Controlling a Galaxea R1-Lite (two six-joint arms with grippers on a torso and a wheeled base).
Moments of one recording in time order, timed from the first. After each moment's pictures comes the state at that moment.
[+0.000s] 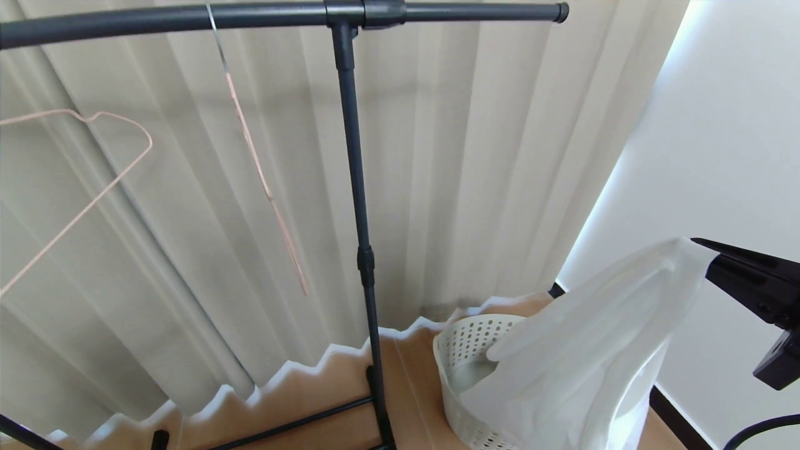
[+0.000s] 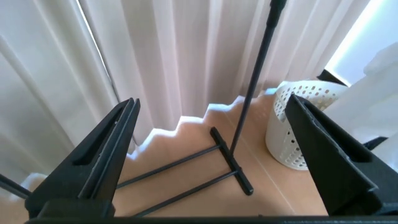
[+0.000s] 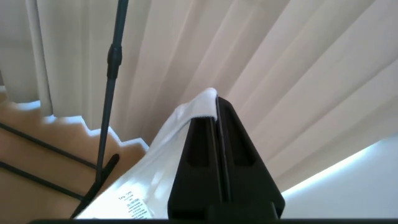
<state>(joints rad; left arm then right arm) 0.00 0.00 -0.05 0.12 -0.11 0.01 0.51 1.02 -0.48 -0.54 0.01 -0.41</state>
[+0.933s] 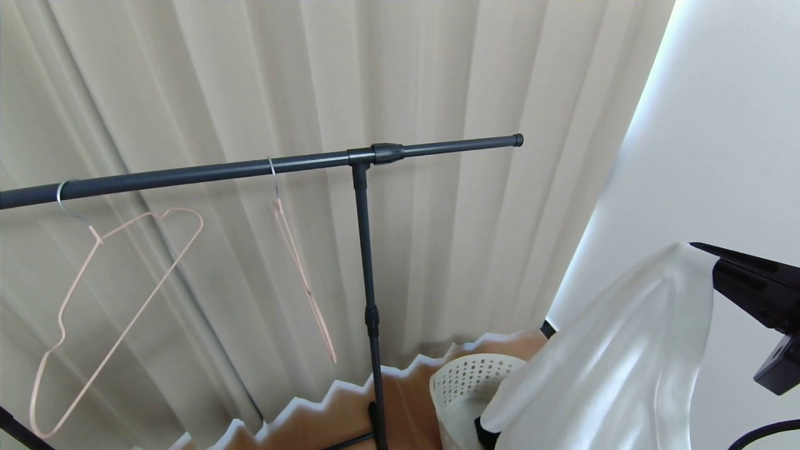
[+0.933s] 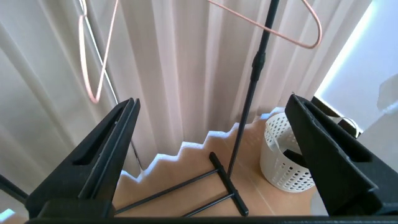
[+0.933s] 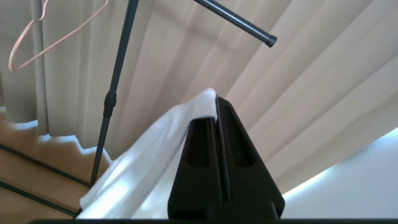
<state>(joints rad) 0.00 0.00 -0.05 0.12 -0.11 0.01 0.51 1.02 -0.47 -0.54 0.01 -0.41</state>
